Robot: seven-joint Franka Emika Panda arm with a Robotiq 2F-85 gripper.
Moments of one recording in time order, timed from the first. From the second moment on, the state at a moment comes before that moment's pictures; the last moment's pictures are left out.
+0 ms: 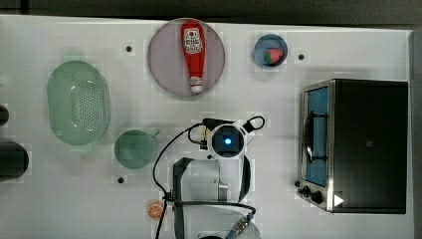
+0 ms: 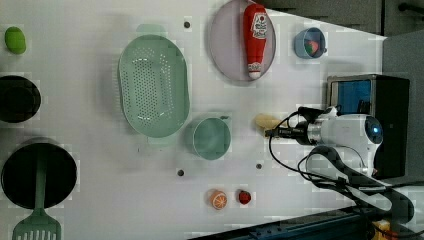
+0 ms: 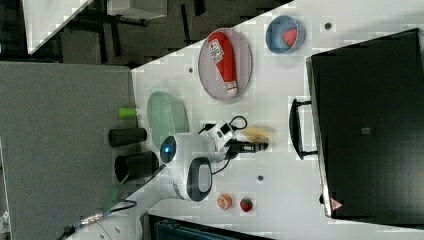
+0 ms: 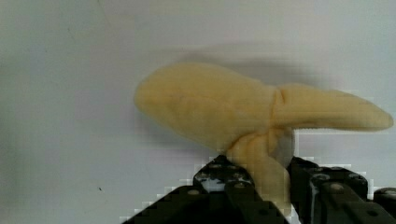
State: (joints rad) arm -0.03 0.36 -0.03 -2.48 -0.04 1.18 -0.69
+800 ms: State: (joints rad) arm -0.03 -0.19 -0.02 -2.39 -0.02 0.68 -0.69
